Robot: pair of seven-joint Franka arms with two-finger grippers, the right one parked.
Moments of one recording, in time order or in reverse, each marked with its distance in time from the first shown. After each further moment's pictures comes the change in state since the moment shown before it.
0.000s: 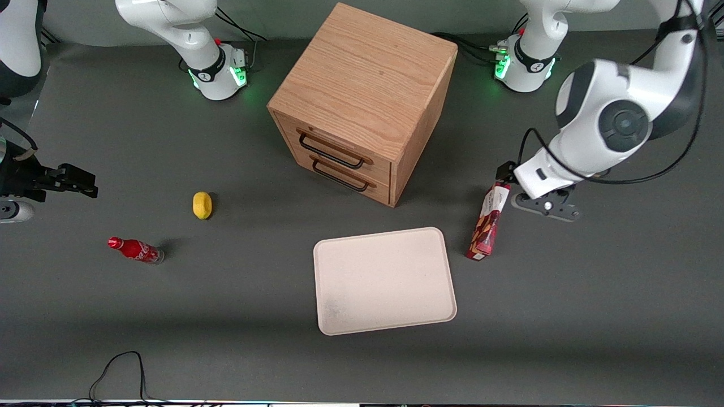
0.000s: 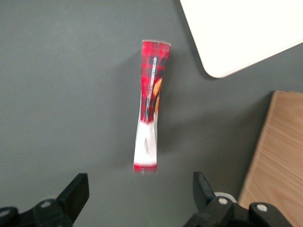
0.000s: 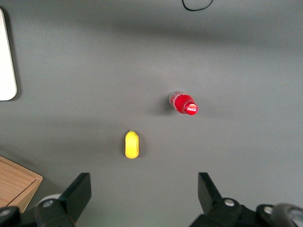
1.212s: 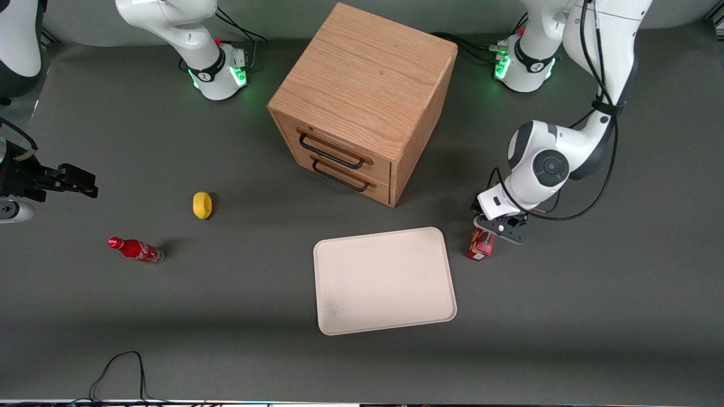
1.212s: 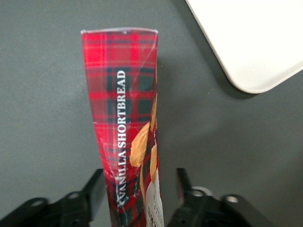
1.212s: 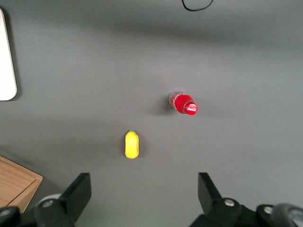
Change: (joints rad) arm -0.026 0.240 -0.004 -0.129 0.001 0.454 0.111
